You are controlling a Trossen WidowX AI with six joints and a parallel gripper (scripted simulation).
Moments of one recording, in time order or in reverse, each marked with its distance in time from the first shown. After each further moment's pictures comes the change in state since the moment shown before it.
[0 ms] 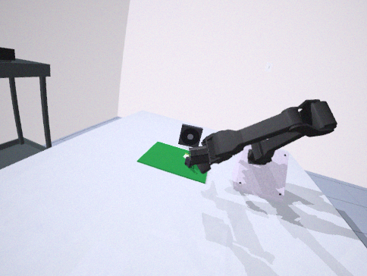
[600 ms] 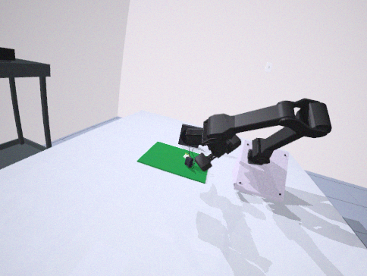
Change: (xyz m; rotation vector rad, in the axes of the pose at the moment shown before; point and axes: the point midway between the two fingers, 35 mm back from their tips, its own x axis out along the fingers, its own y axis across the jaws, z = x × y) arm -0.007 -0.001 0.000 -0.118 0.309 0.104
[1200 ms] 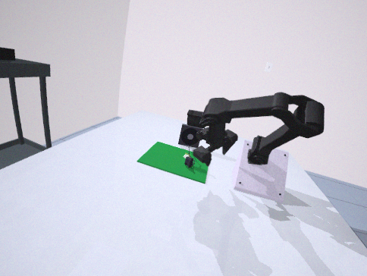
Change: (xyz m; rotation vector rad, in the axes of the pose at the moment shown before) arm -0.021 0.007 0.007 -0.111 0.206 0.265
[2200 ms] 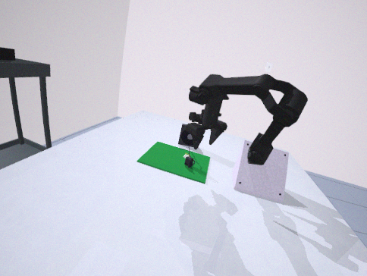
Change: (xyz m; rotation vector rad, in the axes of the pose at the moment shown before) arm -0.054 0.012 0.051 -0.093 0.039 0.387
